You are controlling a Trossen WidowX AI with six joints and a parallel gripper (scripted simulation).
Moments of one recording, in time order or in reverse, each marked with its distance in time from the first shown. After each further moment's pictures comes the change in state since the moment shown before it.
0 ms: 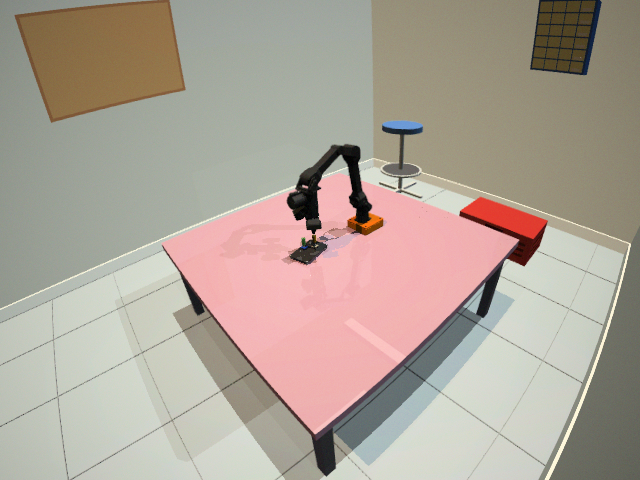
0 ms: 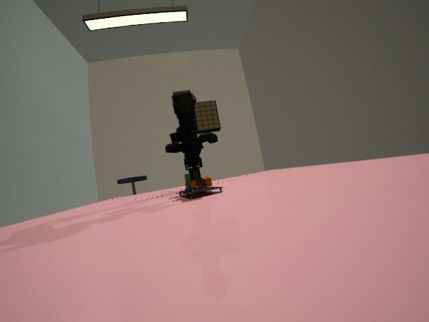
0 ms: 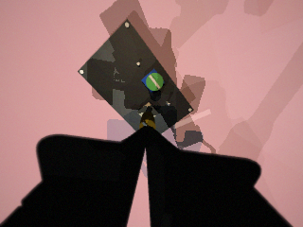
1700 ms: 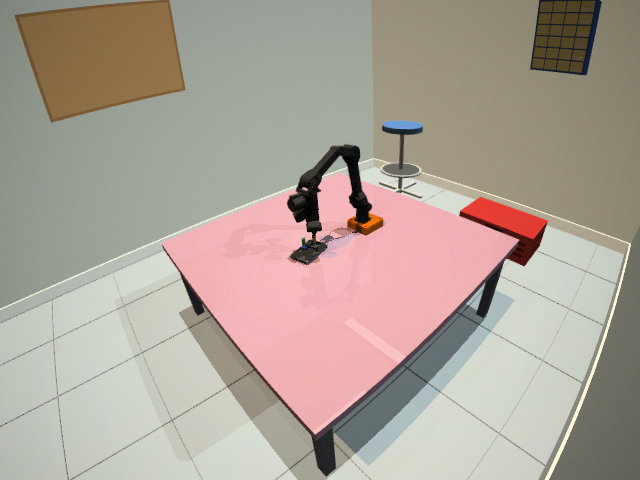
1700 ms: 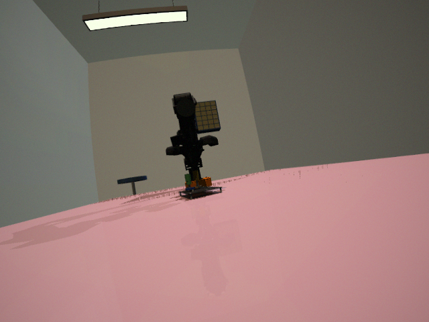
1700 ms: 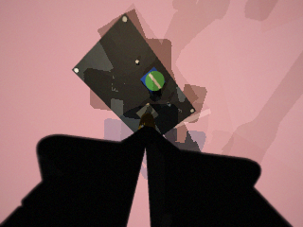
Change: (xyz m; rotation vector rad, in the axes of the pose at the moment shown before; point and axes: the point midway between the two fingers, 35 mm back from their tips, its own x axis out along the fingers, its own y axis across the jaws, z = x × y) arm 0.010 -0.001 -0.001 0.000 0.005 -0.003
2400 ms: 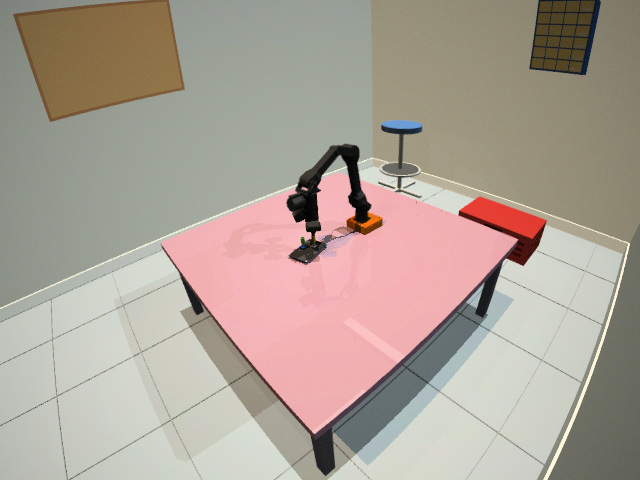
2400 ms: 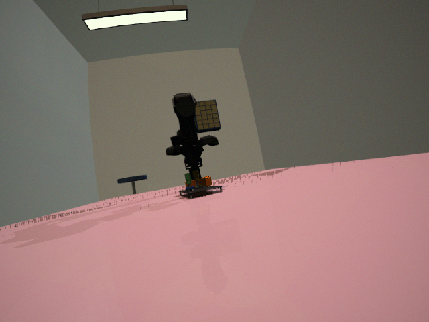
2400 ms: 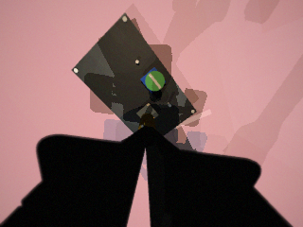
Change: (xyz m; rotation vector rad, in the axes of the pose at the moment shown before) arm 0.004 0.000 -0.001 0.000 -0.001 0.001
